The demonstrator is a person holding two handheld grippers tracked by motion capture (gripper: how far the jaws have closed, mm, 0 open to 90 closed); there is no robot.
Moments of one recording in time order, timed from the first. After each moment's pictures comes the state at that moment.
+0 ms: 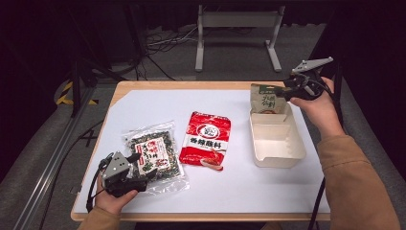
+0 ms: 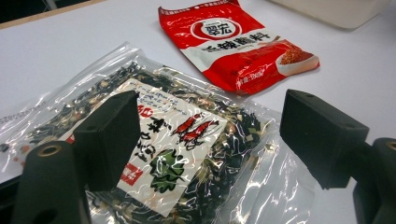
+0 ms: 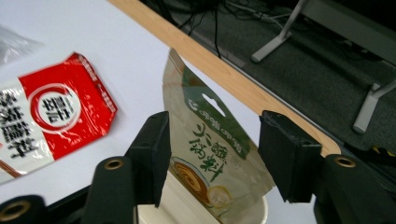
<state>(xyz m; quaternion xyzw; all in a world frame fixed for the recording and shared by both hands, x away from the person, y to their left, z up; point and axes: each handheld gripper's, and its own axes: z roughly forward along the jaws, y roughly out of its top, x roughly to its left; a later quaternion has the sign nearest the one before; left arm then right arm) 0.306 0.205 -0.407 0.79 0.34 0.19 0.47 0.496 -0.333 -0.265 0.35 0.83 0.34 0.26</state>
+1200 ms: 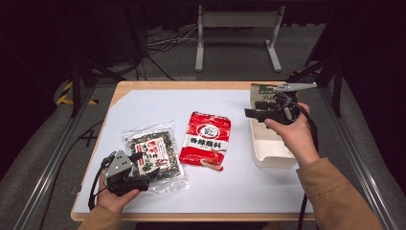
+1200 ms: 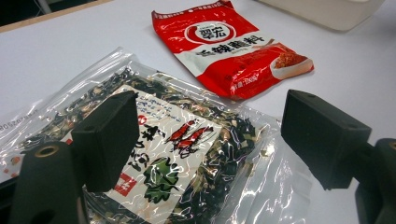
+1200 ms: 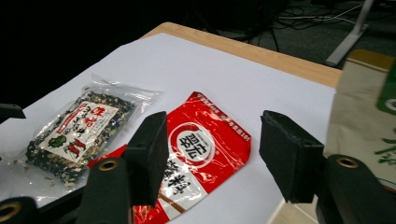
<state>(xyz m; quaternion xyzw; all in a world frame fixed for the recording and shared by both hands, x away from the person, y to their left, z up) 0.307 0.202 -0.405 0.79 0.34 0.19 0.47 0.429 -0.253 -0.286 0.40 0.78 0.47 0.13</state>
